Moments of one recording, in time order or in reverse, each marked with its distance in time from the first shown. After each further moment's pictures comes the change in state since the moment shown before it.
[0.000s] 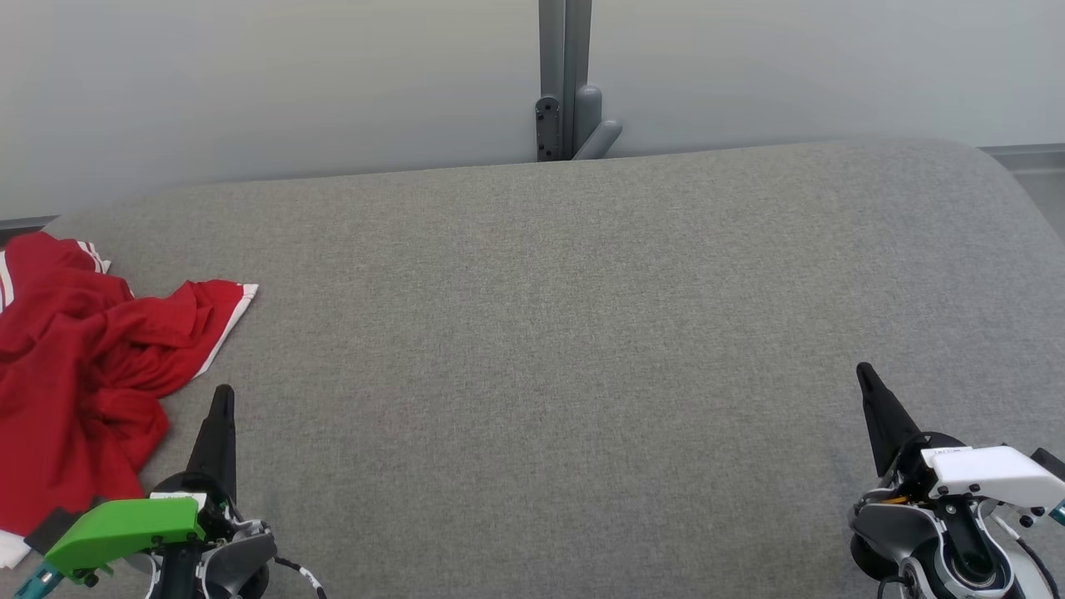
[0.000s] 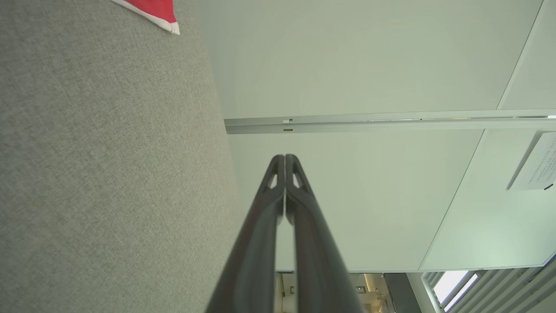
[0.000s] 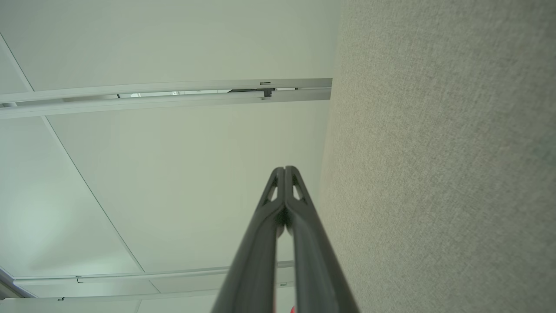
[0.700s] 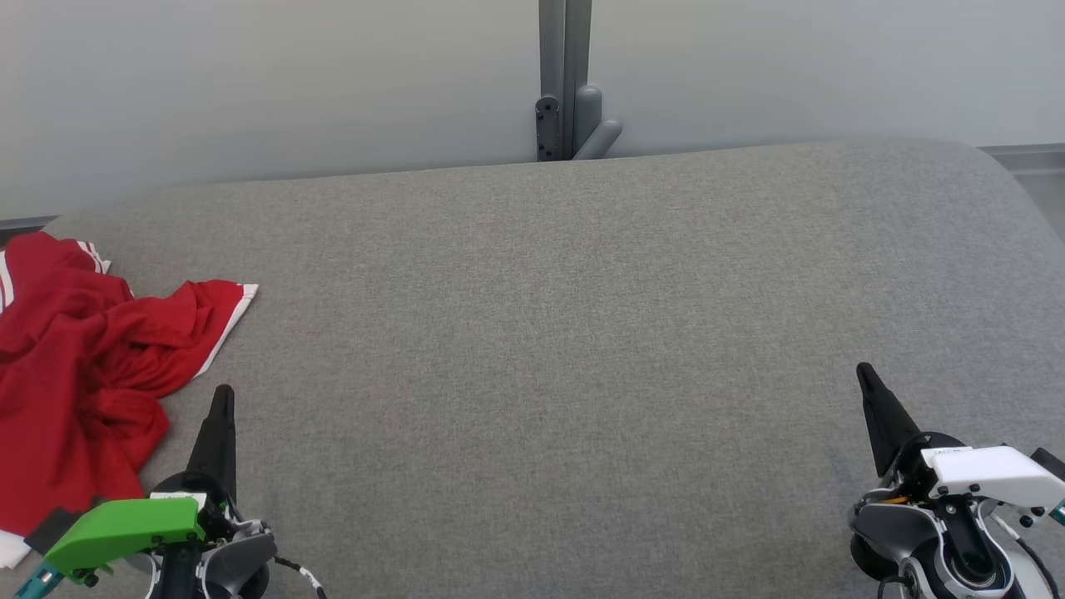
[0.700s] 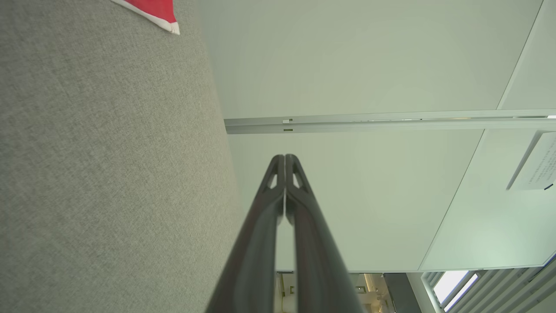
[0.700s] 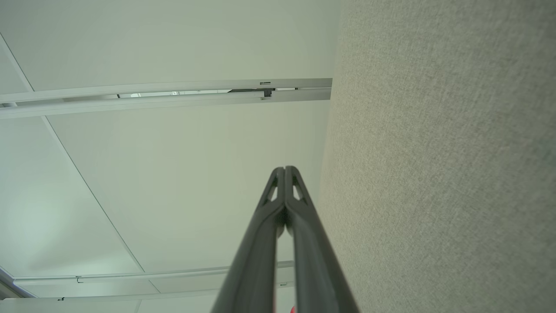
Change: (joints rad) left arm 0.000 0.000 0.000 0.000 0.000 0.000 0.000; right arm 0.000 0.000 0.000 0.000 0.000 0.000 0.000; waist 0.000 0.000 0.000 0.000
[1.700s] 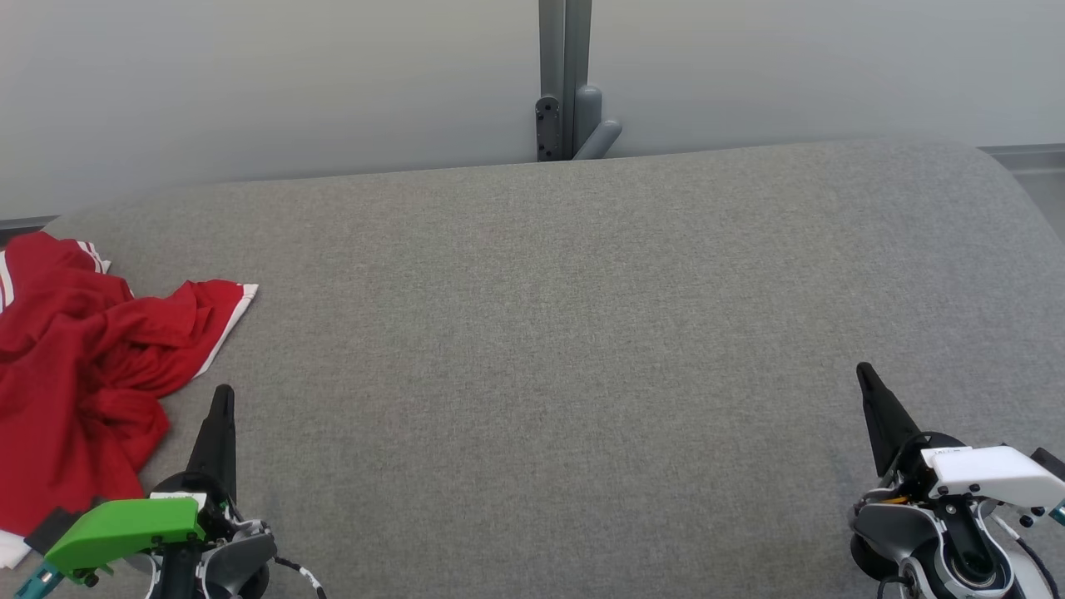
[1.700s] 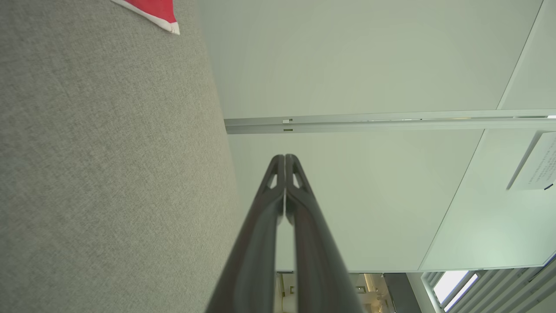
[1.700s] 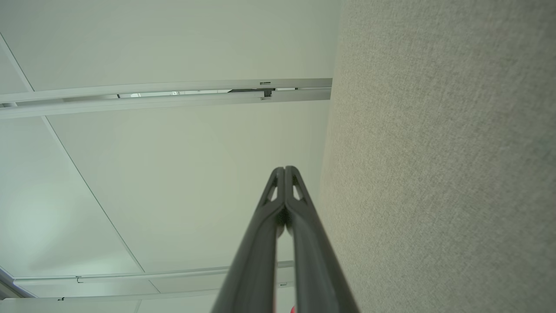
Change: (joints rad) left arm 0.000 0.000 0.000 0.000 0.000 0.000 0.000; right arm 0.000 0.000 0.000 0.000 0.000 0.000 0.000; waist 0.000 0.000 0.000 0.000
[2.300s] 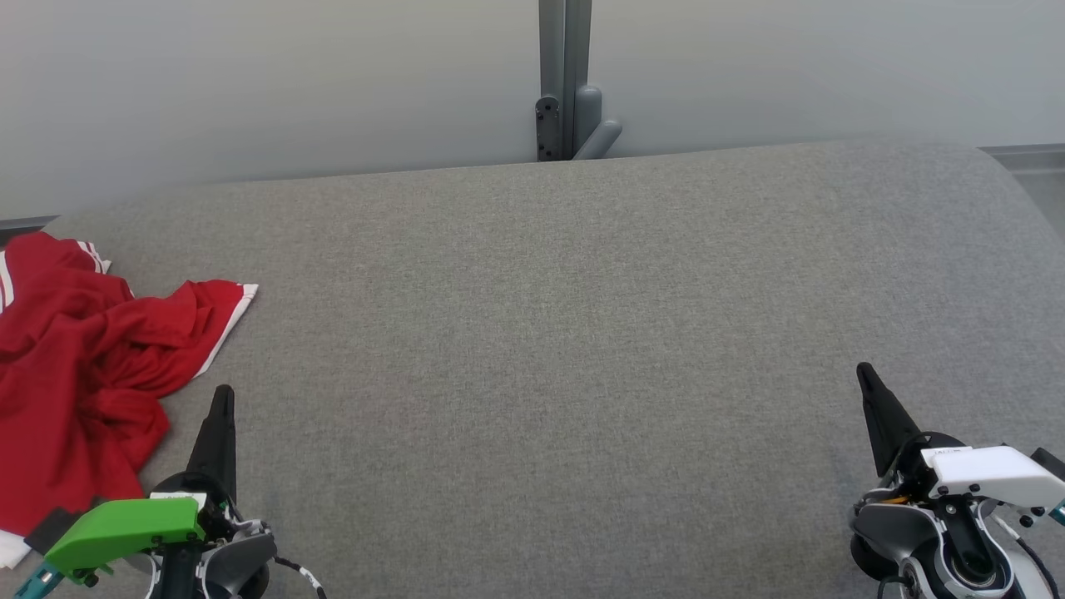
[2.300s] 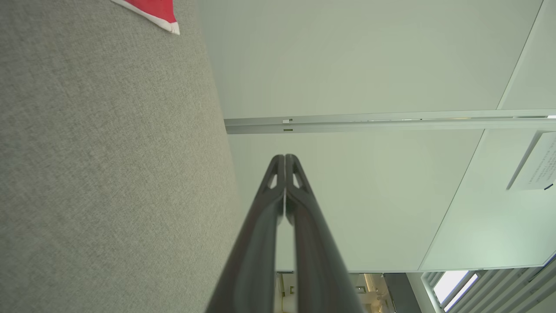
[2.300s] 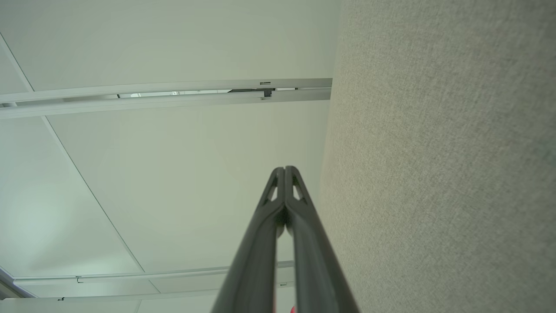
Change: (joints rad) left arm 0.000 0.000 0.000 0.000 0.000 0.000 0.000; right arm 0.000 0.000 0.000 0.000 0.000 0.000 0.000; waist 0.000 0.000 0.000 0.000
